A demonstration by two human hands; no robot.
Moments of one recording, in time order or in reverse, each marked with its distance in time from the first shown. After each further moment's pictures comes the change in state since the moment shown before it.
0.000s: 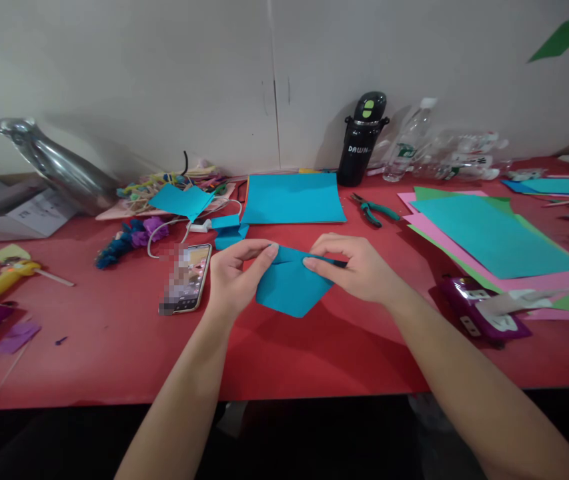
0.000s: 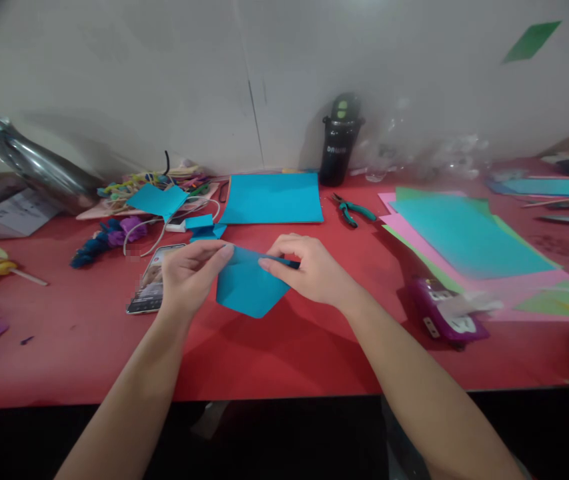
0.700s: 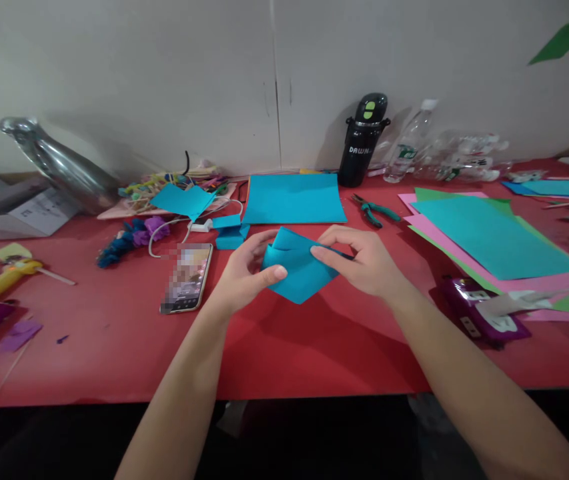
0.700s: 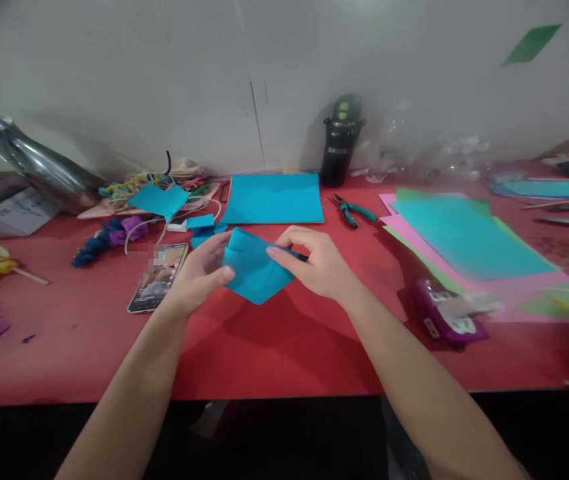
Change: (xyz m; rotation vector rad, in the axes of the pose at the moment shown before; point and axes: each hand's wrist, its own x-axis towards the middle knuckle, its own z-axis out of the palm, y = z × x) left_hand 0.004 -0.007 -0.005 -0.357 -0.381 -0.211; right_hand 0.000 0.005 -0.004 0.008 0.143 -0.005
